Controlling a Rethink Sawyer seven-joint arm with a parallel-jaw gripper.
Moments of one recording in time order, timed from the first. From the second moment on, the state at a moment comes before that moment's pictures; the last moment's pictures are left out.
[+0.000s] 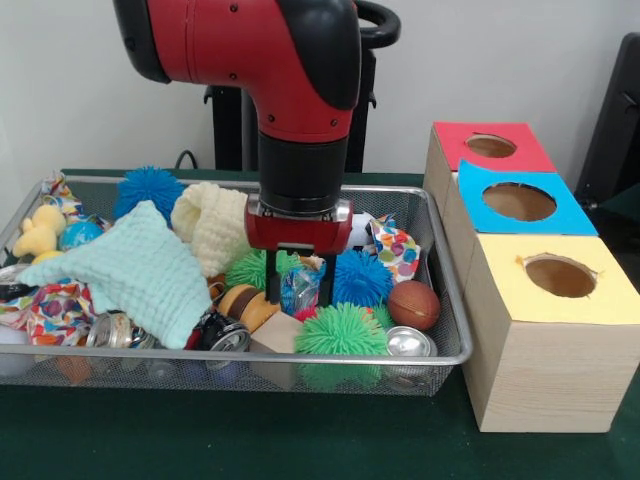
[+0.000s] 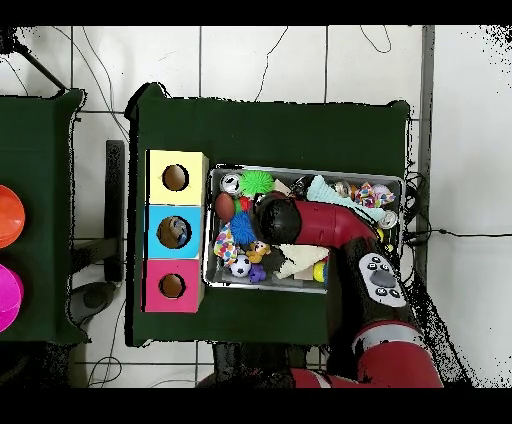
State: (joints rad) arm -0.36 -0.49 0.10 1.58 -0.22 0.37 1.71
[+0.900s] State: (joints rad) arm -0.35 -0.48 0.10 1.62 -0.22 0.27 1.71
